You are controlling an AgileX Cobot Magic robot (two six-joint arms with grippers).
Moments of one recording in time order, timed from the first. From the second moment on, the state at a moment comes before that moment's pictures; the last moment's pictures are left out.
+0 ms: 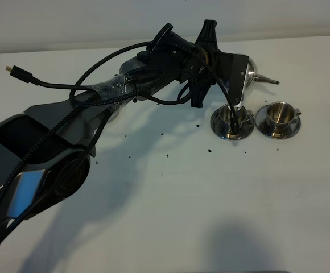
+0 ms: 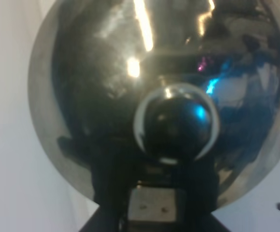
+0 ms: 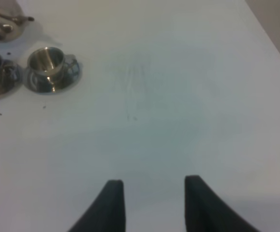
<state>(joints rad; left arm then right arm) -0.65 2.49 -2.13 0.19 0.41 1.14 -0.03 -0.01 -0.49 -0.05 1.08 0.08</state>
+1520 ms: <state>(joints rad) -0.66 2.49 -2.13 0.19 0.41 1.33 -0.03 -0.01 -0.49 -0.05 1.08 0.08</state>
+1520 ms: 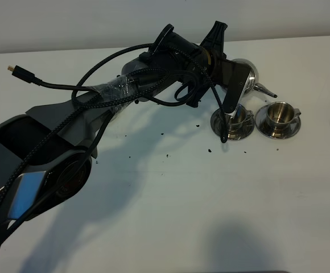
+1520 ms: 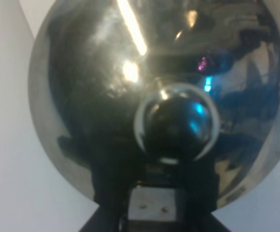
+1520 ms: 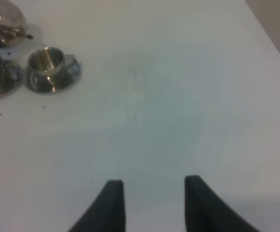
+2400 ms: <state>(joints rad) -0.68 2.49 -2.13 0.20 0.34 1.53 -0.03 -0.01 -0.49 -0.05 1.08 0.08</state>
